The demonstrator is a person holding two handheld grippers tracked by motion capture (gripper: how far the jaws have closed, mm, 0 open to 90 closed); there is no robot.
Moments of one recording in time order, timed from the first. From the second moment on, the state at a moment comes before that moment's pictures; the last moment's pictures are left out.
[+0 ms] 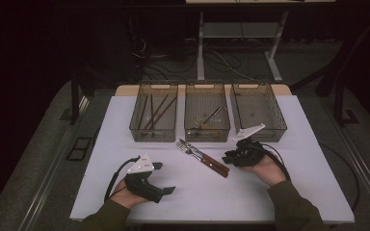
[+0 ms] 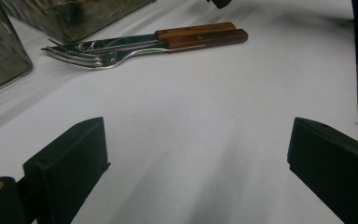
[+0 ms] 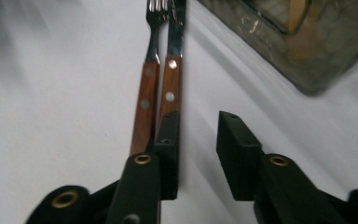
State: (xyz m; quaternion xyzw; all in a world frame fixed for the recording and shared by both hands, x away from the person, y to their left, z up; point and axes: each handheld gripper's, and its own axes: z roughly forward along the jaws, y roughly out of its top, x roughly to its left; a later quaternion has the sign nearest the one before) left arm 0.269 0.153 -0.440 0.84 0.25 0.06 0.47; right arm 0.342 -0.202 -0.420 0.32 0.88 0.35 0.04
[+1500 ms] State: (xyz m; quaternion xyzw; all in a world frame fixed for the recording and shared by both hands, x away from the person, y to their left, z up) left arm 0.269 0.153 -0.439 0.84 0.25 0.06 0.47; right arm 0.368 -0.133 -0.439 0.31 0.89 0.31 0.07
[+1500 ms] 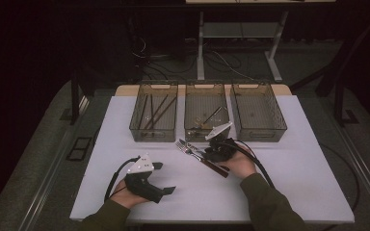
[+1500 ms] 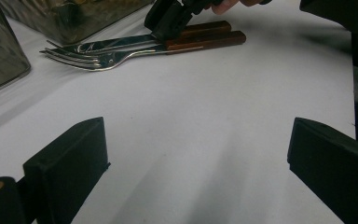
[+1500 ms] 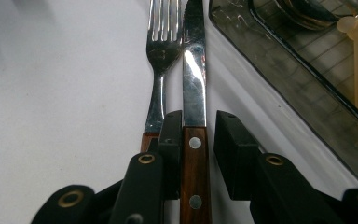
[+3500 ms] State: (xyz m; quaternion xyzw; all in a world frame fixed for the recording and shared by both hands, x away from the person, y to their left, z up) left arm 0.270 0.153 -0.439 0.84 0.25 0.06 0.47; right arm 0.351 -0.142 -0.443 0.31 0.88 0.36 0.10
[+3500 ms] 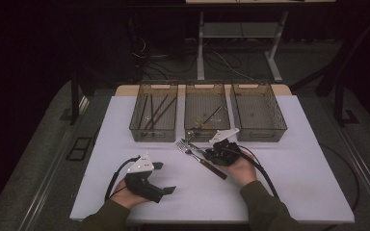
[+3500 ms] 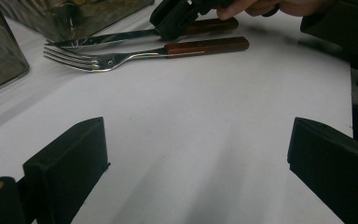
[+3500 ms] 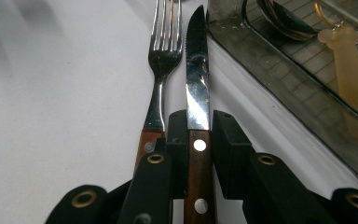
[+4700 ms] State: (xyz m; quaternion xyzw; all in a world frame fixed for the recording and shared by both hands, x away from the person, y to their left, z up) left arm 0.271 0.153 -0.439 0.84 0.25 0.06 0.48; right arm 0.335 -0.199 -0.396 0.28 0.88 0.38 0.06
